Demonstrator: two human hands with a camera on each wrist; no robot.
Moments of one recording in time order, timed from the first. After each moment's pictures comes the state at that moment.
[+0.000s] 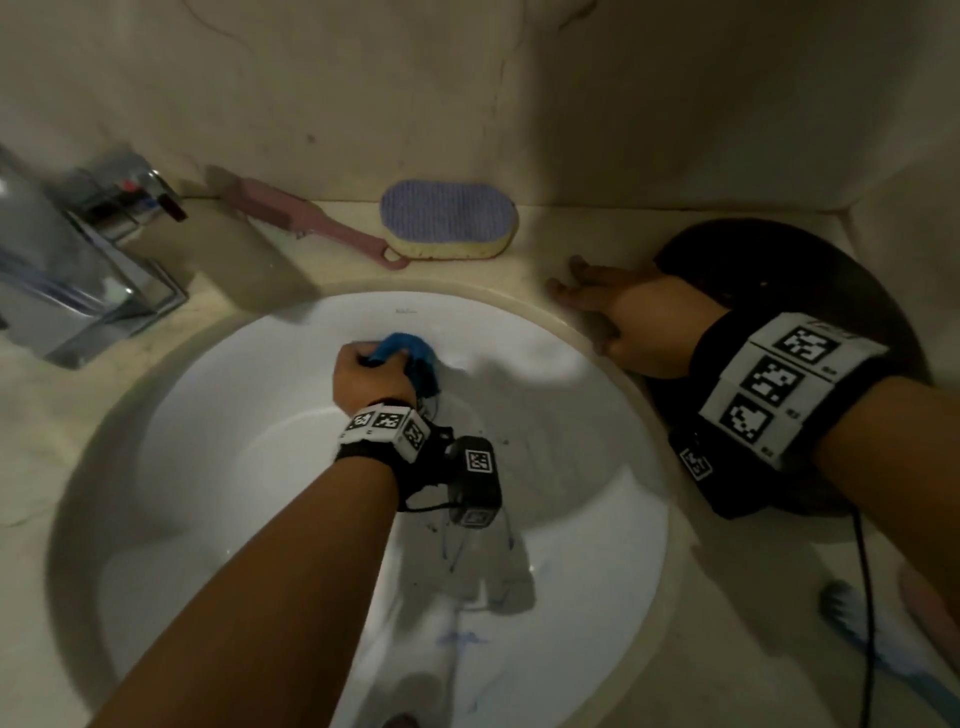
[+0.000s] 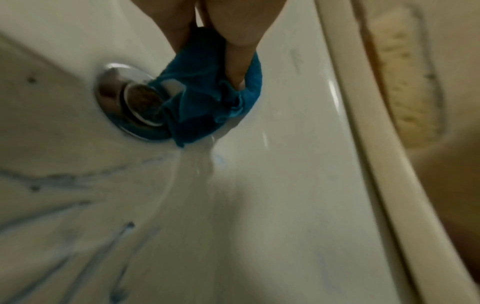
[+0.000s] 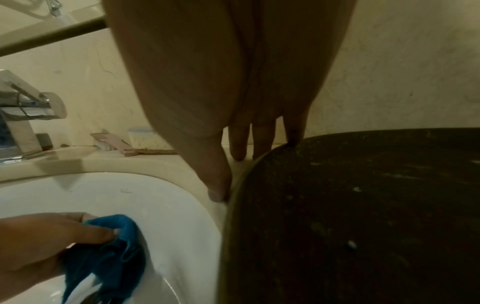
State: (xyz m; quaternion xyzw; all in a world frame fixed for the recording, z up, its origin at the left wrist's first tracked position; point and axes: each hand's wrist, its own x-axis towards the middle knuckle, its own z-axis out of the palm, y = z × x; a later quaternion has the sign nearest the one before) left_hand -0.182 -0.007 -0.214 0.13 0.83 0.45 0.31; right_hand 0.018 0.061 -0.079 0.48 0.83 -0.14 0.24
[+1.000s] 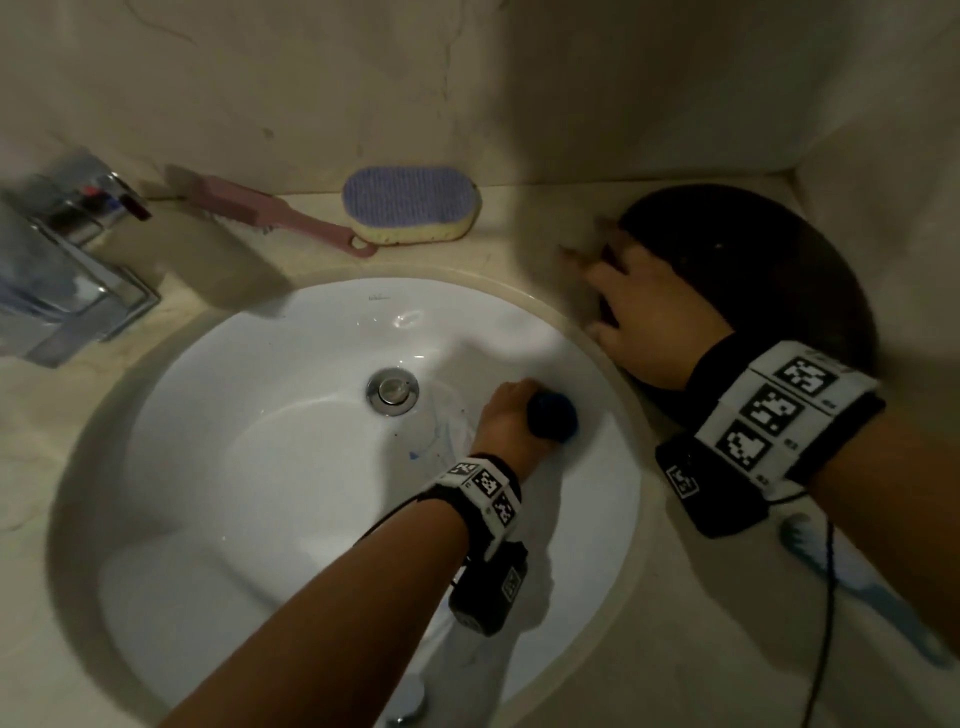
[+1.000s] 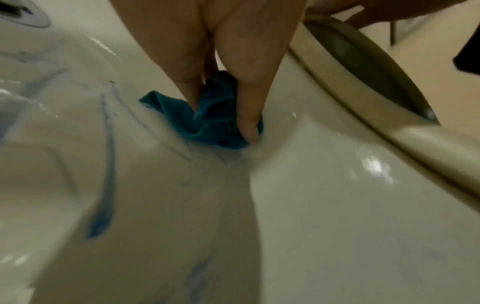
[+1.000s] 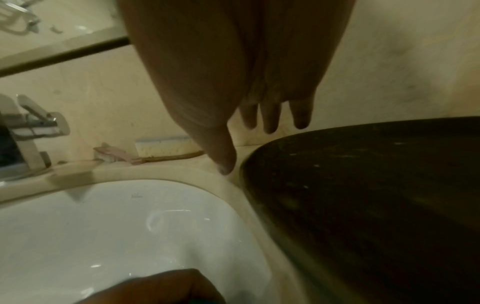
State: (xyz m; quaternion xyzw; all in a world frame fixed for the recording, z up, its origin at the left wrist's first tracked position) left_hand -0.076 -0.056 -0.206 0.55 0.64 0.20 0.49; right_hand 0.044 0.021 -0.075 0.58 0.80 -0.14 0.11
